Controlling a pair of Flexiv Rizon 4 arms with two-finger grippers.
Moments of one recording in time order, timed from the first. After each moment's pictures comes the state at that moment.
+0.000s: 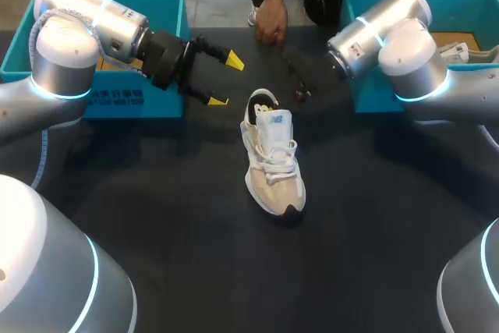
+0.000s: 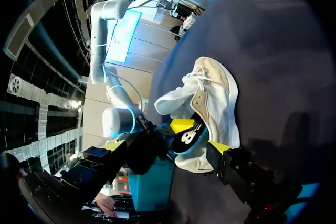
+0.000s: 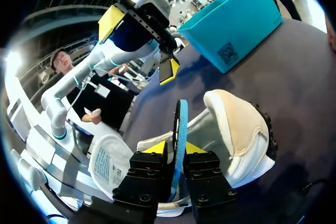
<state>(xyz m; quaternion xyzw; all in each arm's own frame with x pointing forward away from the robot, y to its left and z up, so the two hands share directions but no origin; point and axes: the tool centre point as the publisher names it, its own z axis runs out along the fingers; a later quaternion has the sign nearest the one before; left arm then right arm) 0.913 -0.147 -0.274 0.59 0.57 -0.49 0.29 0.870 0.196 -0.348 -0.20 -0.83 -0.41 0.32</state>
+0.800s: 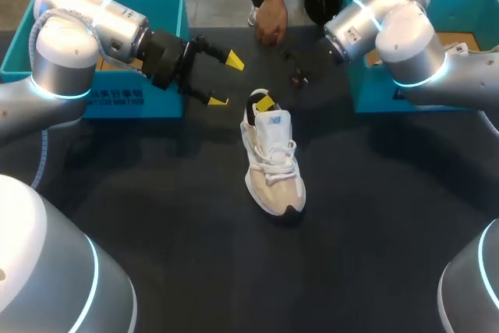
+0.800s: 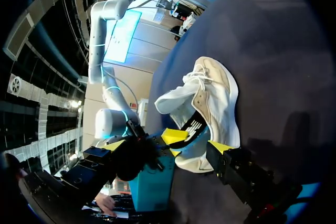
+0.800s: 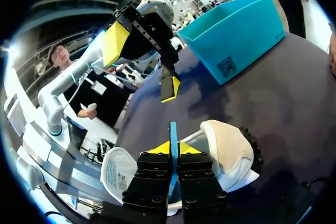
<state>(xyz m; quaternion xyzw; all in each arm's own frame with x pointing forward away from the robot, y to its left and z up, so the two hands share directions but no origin) 0.913 -0.147 -0.274 0.59 0.57 -0.49 0.29 0.888 0.200 -0.331 -0.19 -0.84 -0.40 0.30</state>
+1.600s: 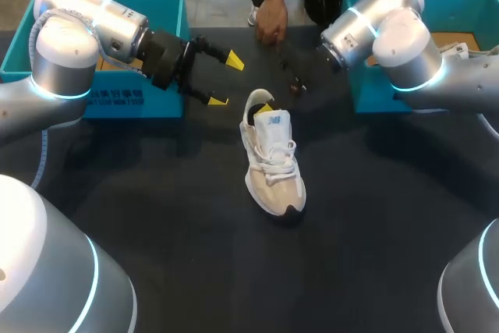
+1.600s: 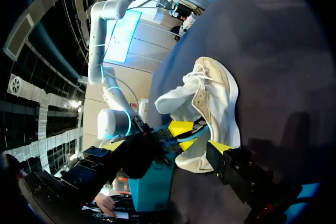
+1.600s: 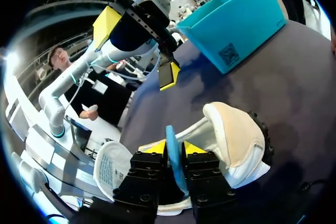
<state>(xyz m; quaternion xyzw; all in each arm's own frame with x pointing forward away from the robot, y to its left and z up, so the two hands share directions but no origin) 0.913 -0.147 -0.274 0.59 0.57 -0.49 0.29 0.875 0.201 -0.341 -0.19 -0.84 -0.39 0.32</state>
